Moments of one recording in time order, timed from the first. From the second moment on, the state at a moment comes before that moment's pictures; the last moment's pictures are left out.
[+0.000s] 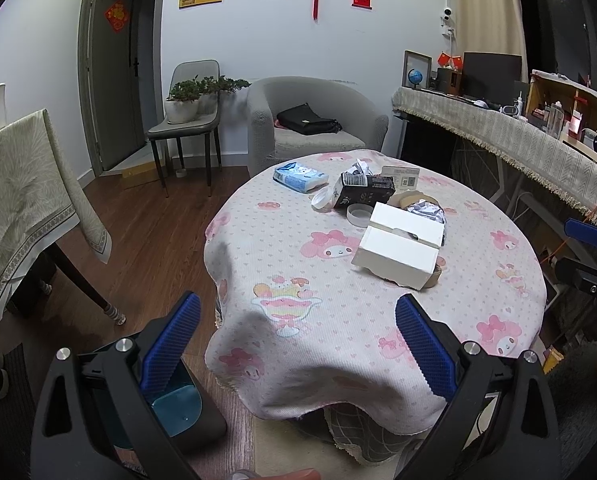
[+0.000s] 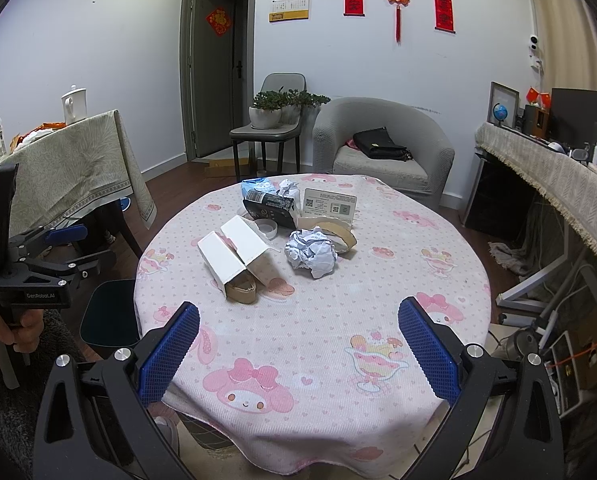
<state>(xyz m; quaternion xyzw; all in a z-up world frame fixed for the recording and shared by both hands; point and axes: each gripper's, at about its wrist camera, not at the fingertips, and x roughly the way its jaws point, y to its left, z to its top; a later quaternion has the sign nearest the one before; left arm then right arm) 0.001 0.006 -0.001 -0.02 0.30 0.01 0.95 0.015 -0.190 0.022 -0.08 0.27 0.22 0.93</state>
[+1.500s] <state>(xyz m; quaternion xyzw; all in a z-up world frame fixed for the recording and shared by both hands) 0.096 -0.047 -0.002 0.05 0.36 -0.17 0.92 0.076 -0.210 0.023 0.00 0.34 0.23 0.91</state>
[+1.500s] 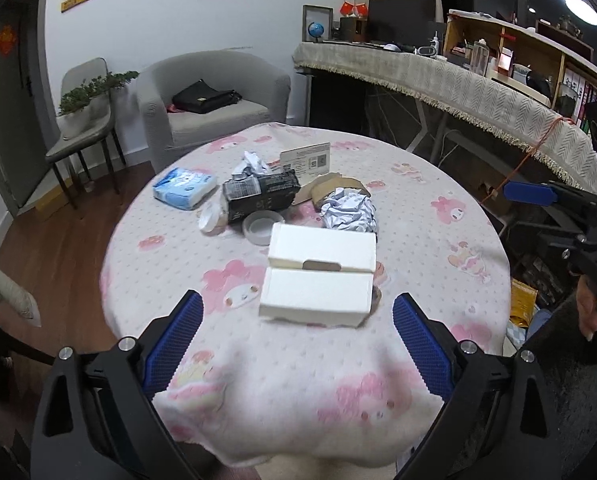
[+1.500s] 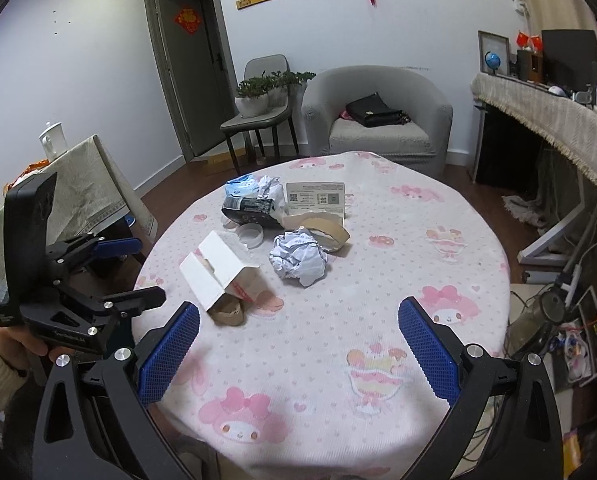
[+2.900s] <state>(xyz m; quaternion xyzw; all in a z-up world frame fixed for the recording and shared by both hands) 0.125 -0.042 0.004 0.01 0.36 -0.17 0.91 0.172 -0.146 -0.030 -0.05 0.41 0.24 0.88</state>
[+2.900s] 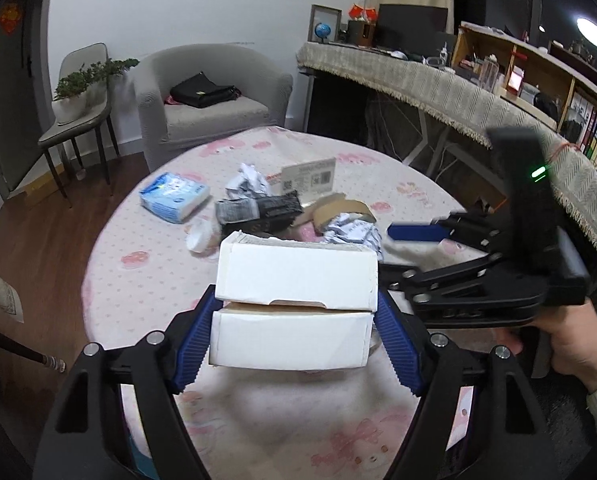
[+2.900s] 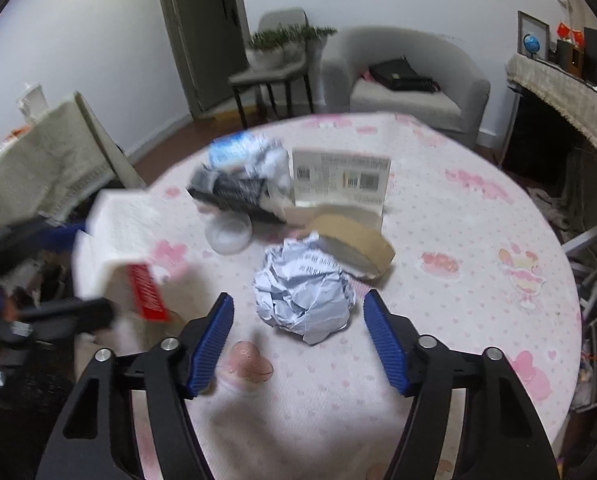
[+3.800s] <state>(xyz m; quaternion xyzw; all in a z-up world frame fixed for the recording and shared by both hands) 0.095 0.131 -0.034 -0.06 0.34 0.01 0.94 0.155 -0.074 0.033 -0.03 0.34 0.28 0.90</state>
